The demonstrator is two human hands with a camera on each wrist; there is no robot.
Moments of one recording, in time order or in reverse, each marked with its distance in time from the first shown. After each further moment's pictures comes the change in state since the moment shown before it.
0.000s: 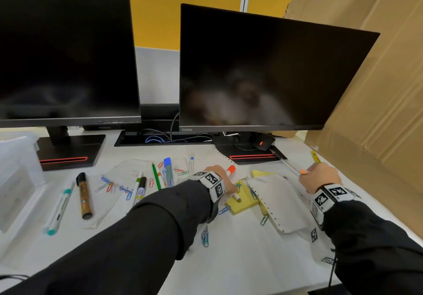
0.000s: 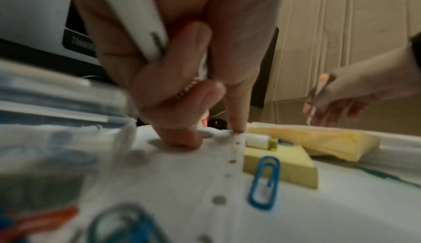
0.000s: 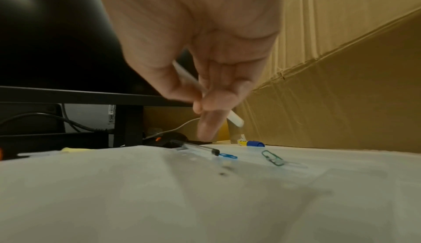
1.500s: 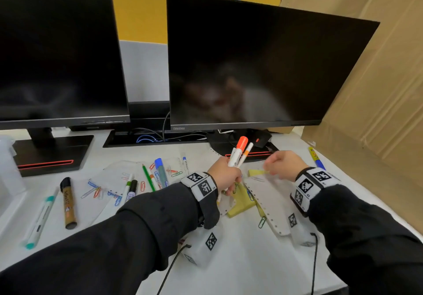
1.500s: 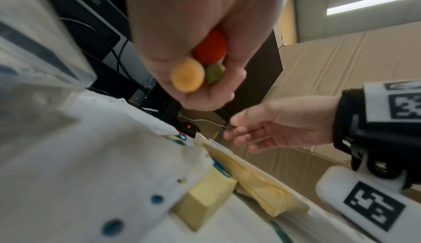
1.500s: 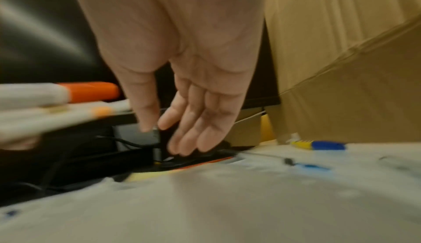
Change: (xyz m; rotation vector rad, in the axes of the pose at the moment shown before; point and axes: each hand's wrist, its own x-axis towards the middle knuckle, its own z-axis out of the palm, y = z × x) left_hand 0.010 0.011 0.006 -0.921 -0.091 0.107; right_hand 0.010 -0.044 0.019 0.269 -0.265 -0.305
